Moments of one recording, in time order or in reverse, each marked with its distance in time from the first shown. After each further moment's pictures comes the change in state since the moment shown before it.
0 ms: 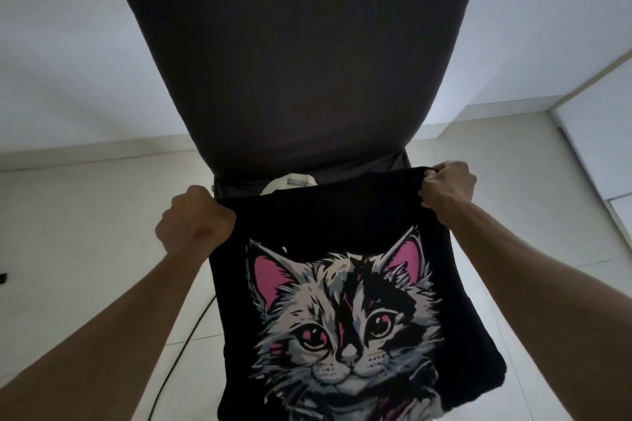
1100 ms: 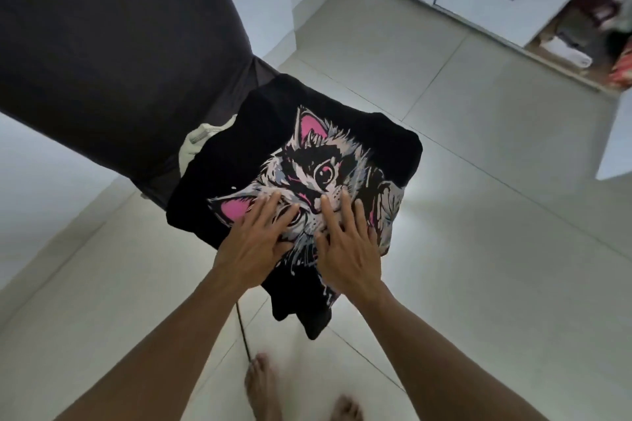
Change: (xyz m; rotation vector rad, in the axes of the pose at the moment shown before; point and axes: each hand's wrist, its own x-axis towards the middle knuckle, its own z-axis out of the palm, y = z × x) left_hand -0.105 -0.078 0.068 0.597 -0.310 1.575; right_hand -0.364 0.159 0.067 -0.246 -0.038 -0.072
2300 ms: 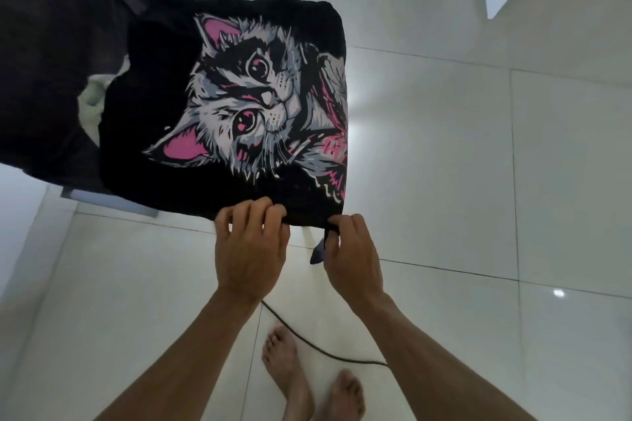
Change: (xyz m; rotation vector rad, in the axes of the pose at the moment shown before) left_hand -0.101 -0.016 0.117 0.048 0.700 0.496; right_hand -0.162 -0.052 0.171 0.468 0.635 0.418
